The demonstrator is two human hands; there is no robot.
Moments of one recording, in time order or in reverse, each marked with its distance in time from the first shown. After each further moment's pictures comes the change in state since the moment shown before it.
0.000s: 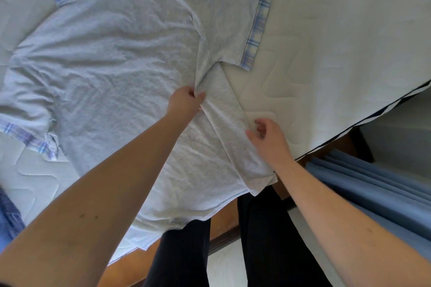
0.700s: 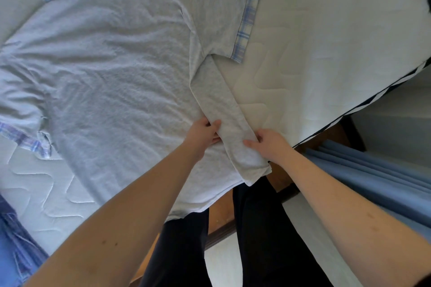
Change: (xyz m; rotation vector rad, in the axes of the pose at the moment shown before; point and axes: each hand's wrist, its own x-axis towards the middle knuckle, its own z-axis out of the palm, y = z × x) left_hand -0.072 -0.025 0.071 -0.688 -0.311 -0.315; right_hand -0.003 0.033 -0.014 -0.247 -0.373 0.030
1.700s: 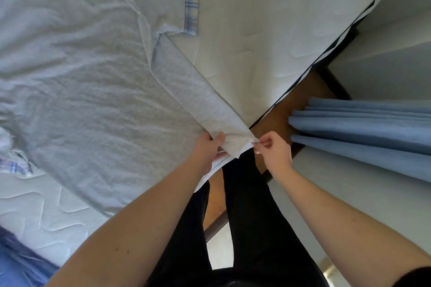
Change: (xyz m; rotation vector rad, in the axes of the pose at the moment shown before) left_hand -0.036 -0.095 0.033 0.182 -0.116 -0.100; right_hand -0.090 0.079 0.084 0.612 0.500 0.267
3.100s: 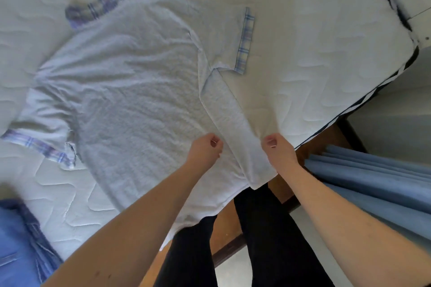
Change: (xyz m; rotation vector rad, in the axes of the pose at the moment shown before) left_hand -0.036 0.080 -0.075 0.620 0.261 0.313; right_hand 0.032 -0.113 0.027 -0.205 -0.083 -0.113
